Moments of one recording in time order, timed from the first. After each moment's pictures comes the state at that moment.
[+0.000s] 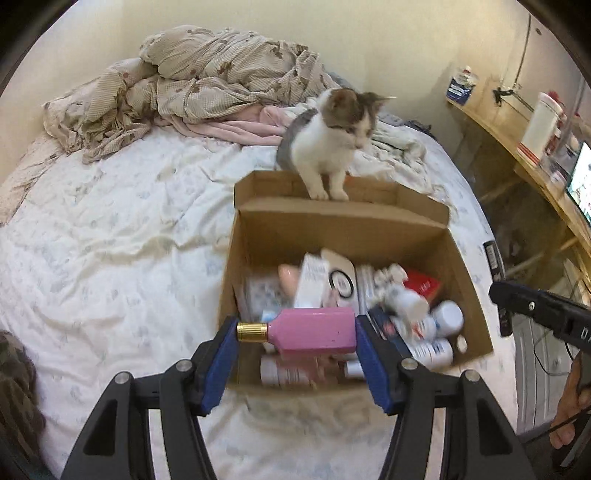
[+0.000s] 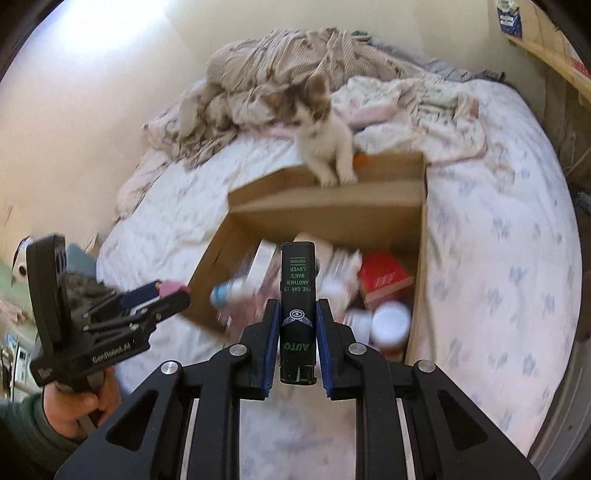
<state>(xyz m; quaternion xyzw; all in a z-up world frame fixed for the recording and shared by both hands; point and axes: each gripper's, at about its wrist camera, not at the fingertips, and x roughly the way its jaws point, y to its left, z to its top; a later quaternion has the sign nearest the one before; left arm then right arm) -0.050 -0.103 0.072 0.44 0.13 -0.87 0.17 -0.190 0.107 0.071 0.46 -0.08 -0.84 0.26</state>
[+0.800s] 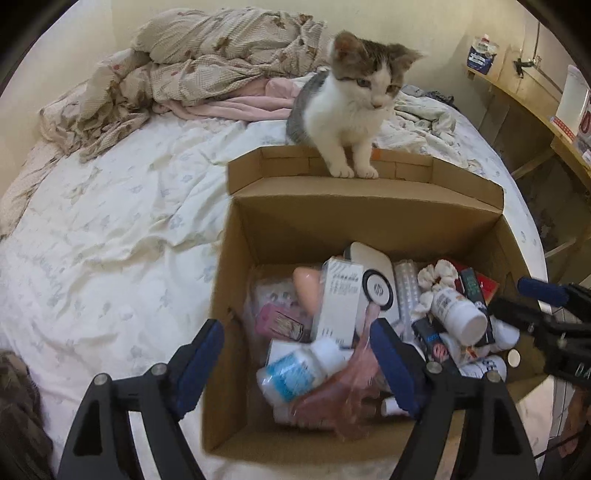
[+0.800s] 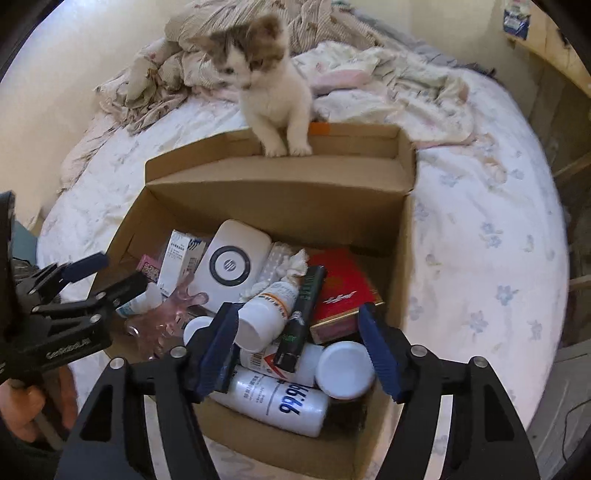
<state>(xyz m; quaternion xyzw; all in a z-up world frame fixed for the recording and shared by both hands) -0.088 -0.116 0.026 0.48 0.10 -0.85 0.19 -0.222 0.097 0.025 0.50 -0.01 -0.84 0.21</state>
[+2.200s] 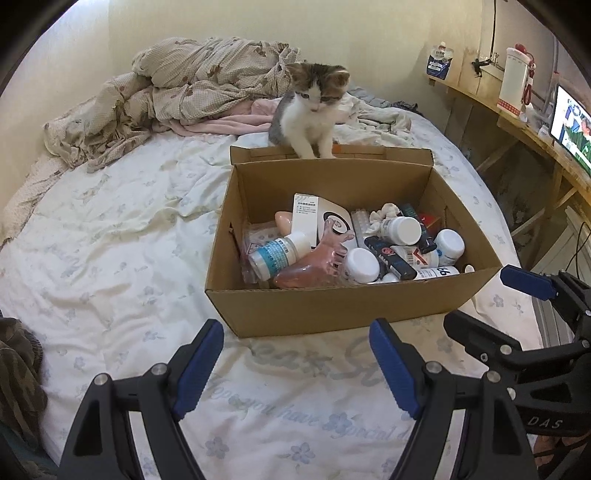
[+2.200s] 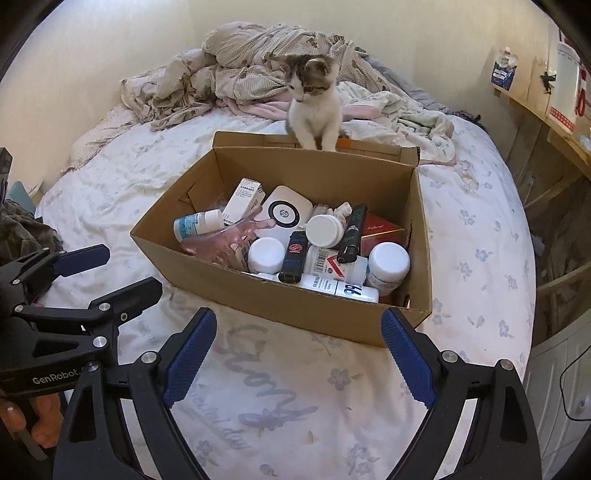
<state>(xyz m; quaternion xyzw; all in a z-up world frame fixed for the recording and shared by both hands) 0.017 -0.054 0.034 0.44 0.07 -0.88 0.15 -0.092 0.064 0.027 0.43 0.05 -0.88 0.19</state>
